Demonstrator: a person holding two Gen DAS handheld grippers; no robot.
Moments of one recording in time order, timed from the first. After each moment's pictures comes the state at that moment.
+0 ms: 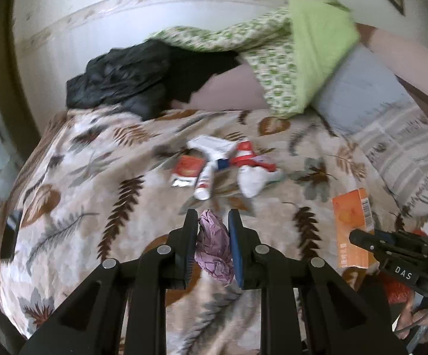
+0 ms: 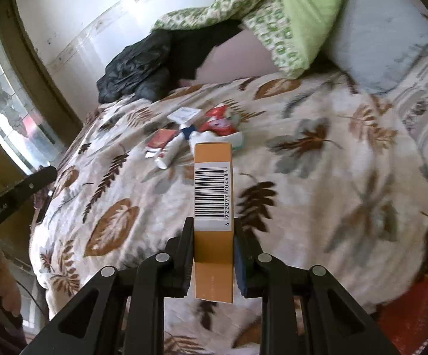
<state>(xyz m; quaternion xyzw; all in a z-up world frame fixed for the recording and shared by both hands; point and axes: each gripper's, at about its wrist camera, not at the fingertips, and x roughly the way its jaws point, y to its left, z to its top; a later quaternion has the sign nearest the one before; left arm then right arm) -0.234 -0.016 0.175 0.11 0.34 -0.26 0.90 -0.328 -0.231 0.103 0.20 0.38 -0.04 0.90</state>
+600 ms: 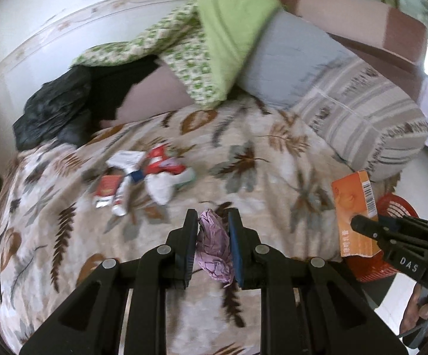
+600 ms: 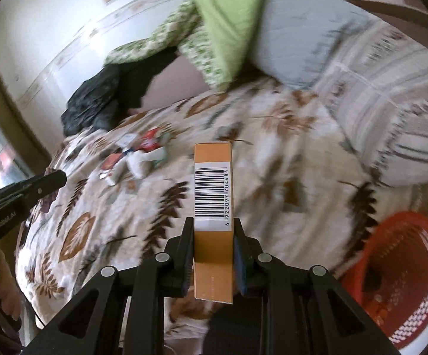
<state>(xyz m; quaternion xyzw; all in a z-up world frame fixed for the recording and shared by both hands) -0.301 -0.136 0.167 0.19 0.33 -0.36 0.85 -0.434 -0.308 0.103 0.24 0.34 -0.15 0.90</state>
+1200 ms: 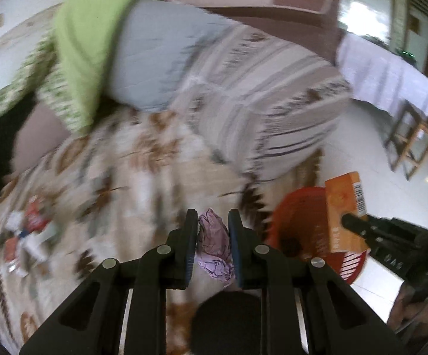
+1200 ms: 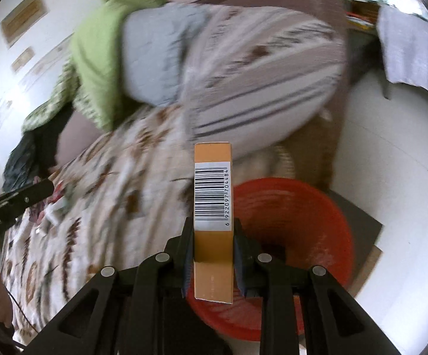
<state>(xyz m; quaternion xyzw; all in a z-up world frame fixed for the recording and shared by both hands) -0.412 -0.321 0.149 0.25 0.32 -0.53 0.74 -0.600 -0.423 0.080 0.33 0.29 -0.34 0.83</state>
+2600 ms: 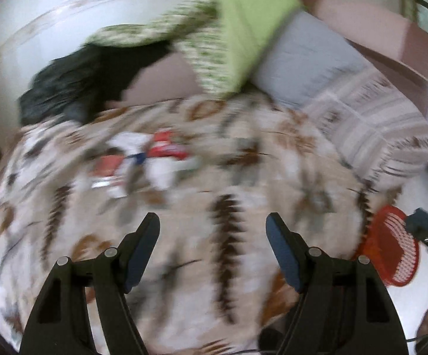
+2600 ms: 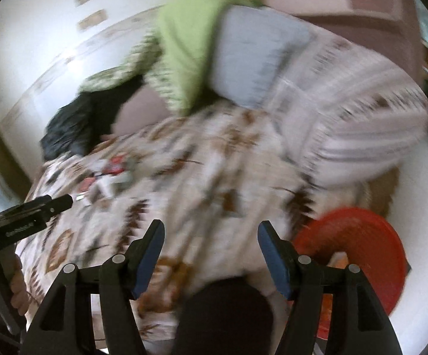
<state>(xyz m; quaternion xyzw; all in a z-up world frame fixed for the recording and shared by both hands) -0.282 -0.106 0.160 0.14 0.36 -0.31 0.87 -0.488 -0.316 0.137 0.22 0.30 -0.21 0.90</state>
